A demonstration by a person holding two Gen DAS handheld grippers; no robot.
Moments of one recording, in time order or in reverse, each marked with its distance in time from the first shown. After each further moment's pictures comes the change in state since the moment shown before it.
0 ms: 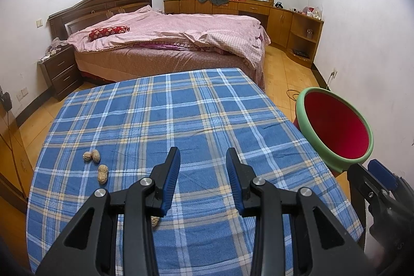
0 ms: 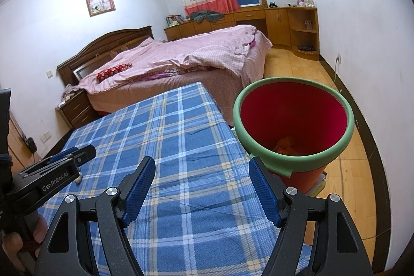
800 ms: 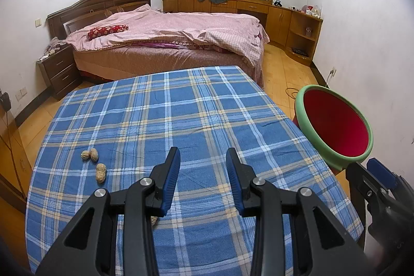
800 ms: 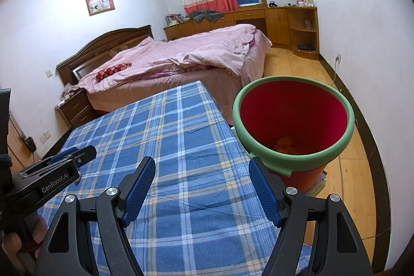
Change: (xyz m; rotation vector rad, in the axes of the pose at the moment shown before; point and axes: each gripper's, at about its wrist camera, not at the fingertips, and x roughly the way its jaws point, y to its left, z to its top) left arm 0.002 -0.001 -0.004 0.001 0.006 -0.005; right arm 0.002 -0.002 0.000 -0.001 0.003 -0.002
